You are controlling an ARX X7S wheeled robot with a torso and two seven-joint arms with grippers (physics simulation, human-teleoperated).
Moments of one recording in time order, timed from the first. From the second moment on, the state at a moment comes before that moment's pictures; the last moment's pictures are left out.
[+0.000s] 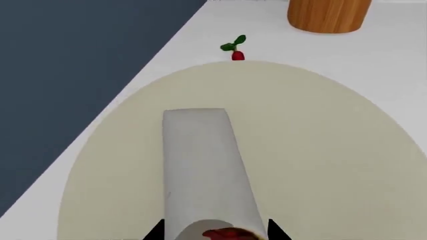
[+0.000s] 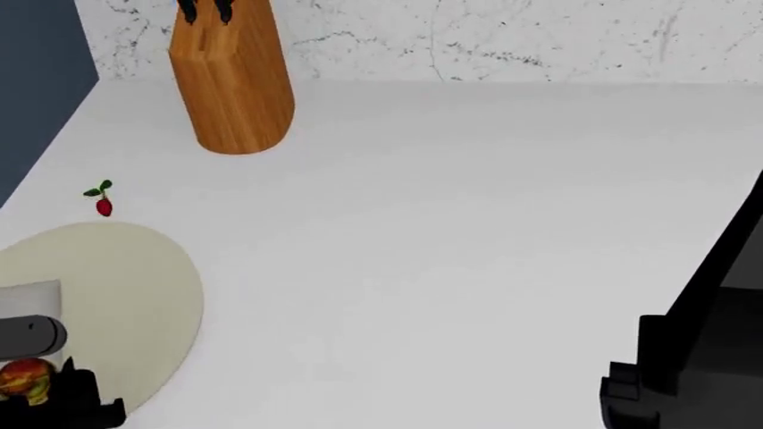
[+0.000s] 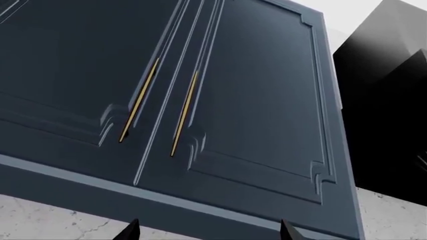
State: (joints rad) left arm -0.32 -0.30 -0.02 0.43 -0.58 -1.09 -0.56; right arm 0.75 1.57 -0.74 -1.04 0.62 -0.11 1.28
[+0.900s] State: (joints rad) left arm -0.38 -0.39 -0.01 0.61 -0.63 -1.06 -0.50; right arm 1.81 1.47 -1.78 -1.04 0.66 -0.07 1.36
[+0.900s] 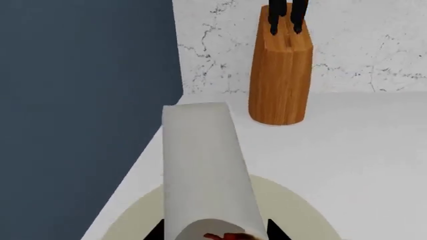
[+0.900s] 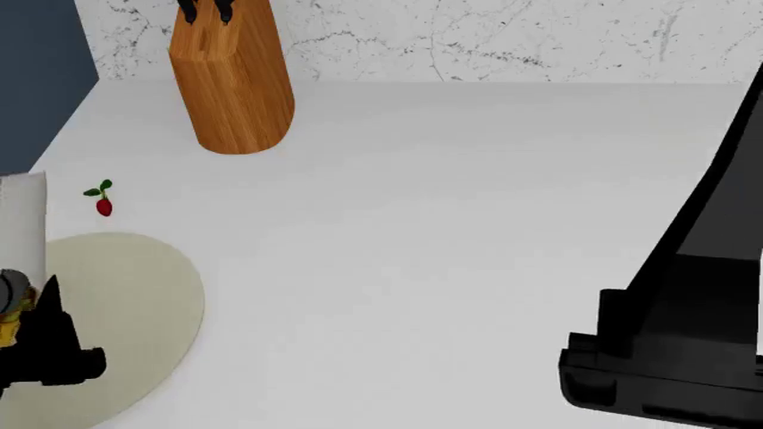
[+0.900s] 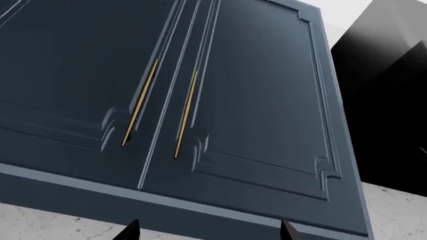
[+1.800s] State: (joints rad) left arm -1.06 -0.40 -0.02 0.67 -0.84 -1.26 -0.49; right arm 2.35 1.46 -2.32 -1.04 0.65 -0.09 1.39
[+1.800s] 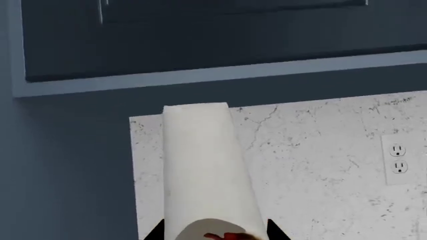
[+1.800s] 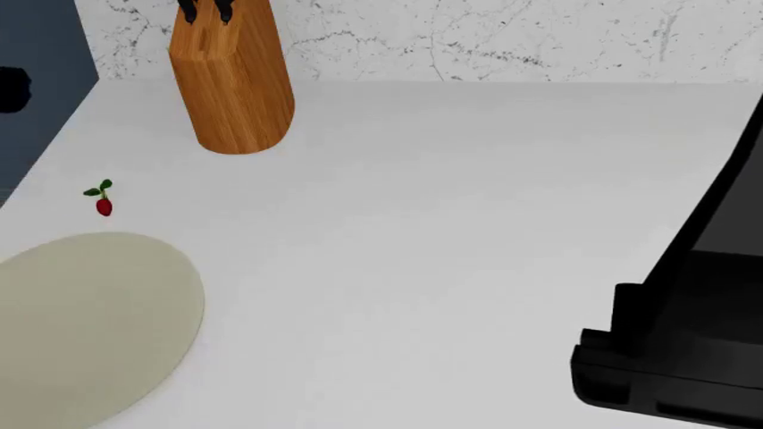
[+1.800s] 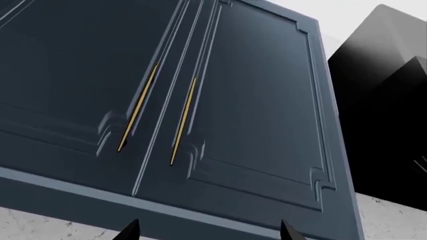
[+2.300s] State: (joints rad) left arm -1.36 -0.37 0.06 0.46 -0.82 -1.25 -0.46; right arm 2.36 1.44 -2.33 -1.04 0.64 -0.10 1.41
